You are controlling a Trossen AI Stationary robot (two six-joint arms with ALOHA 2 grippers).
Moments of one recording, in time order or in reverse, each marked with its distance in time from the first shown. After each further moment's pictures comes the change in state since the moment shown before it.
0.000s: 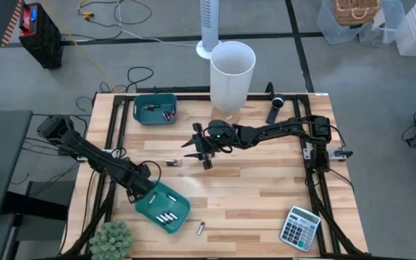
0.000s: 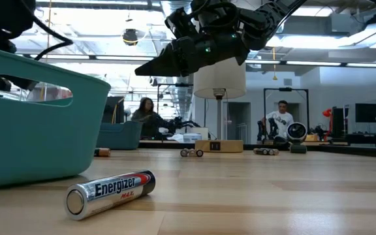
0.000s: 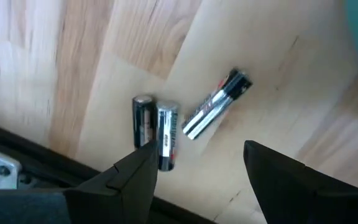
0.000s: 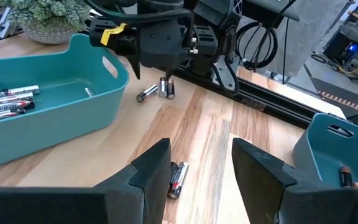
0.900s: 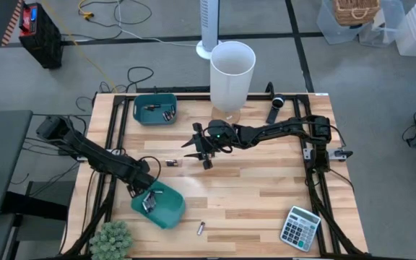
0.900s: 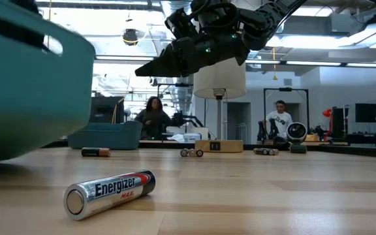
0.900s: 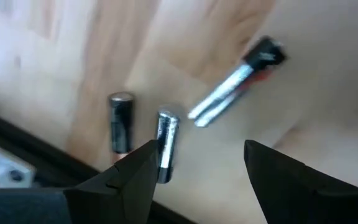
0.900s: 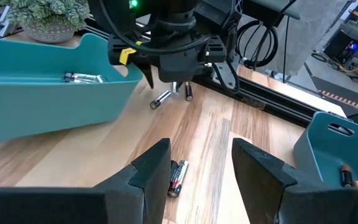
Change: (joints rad) left arm 0.080 -0.001 -0.095 0.057 -0.028 0.019; right arm 0.000 0.000 0.000 -0.005 0.000 0.000
